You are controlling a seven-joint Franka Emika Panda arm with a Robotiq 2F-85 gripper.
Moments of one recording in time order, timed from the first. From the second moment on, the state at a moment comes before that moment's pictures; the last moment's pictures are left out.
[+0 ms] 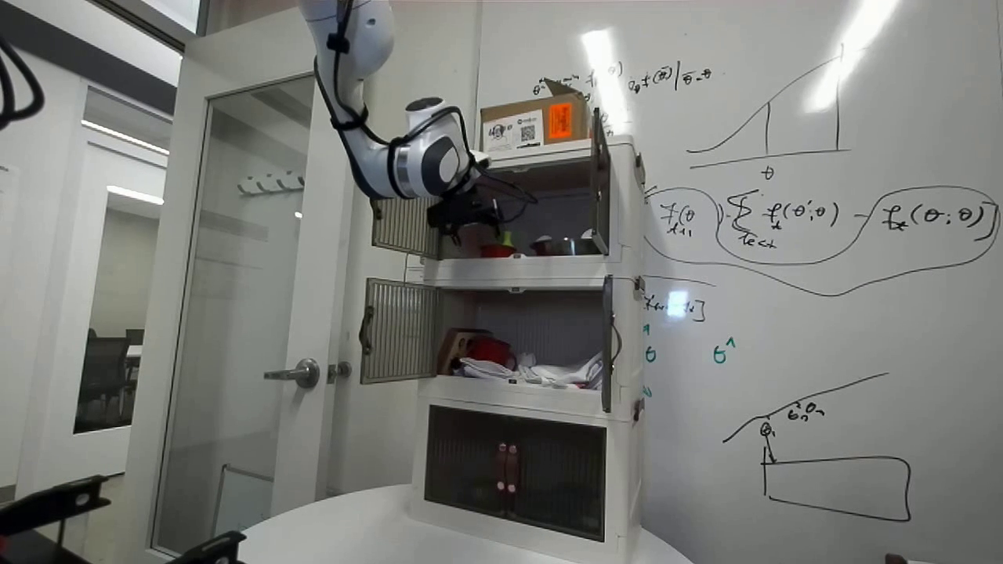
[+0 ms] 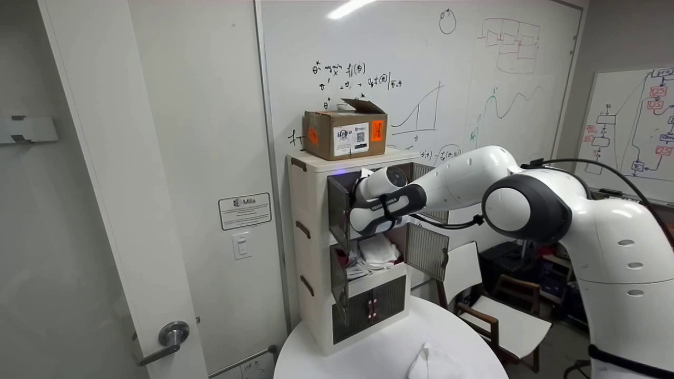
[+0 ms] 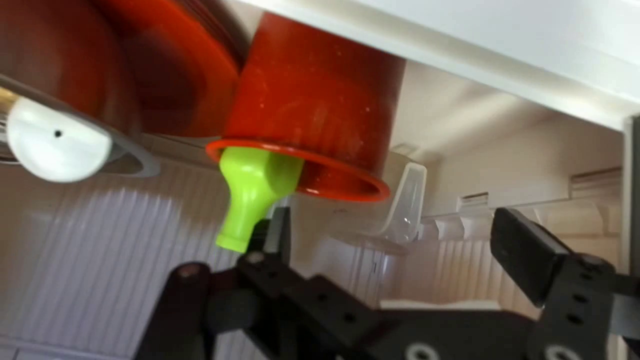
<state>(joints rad) -0.08 0.46 0.17 -1.69 -0.03 3.17 -0.34</state>
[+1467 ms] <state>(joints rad) -0.19 -0.05 0.04 -2.32 -0.04 2.76 -0.05</state>
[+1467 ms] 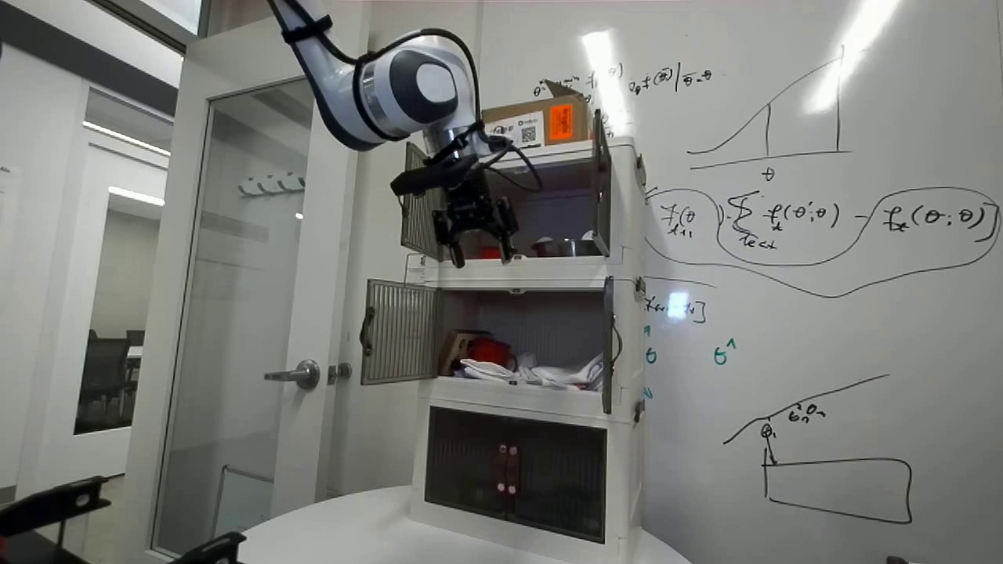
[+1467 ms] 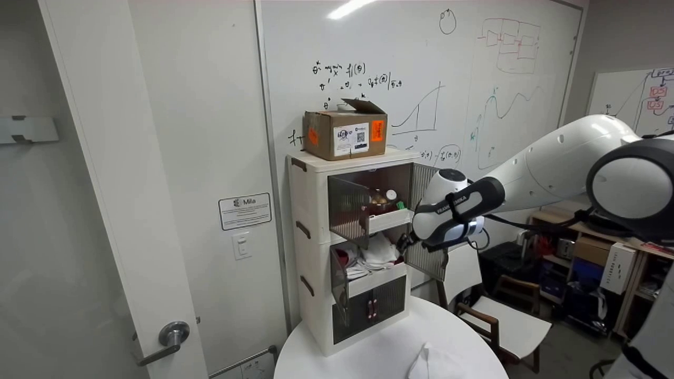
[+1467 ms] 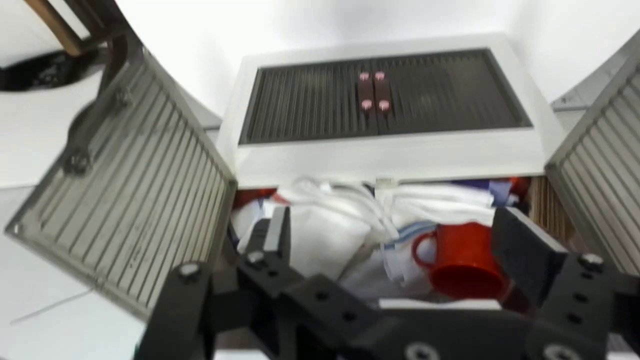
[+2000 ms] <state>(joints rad) -0.17 -0.05 -0.03 -2.48 -0.12 2.47 0.00</state>
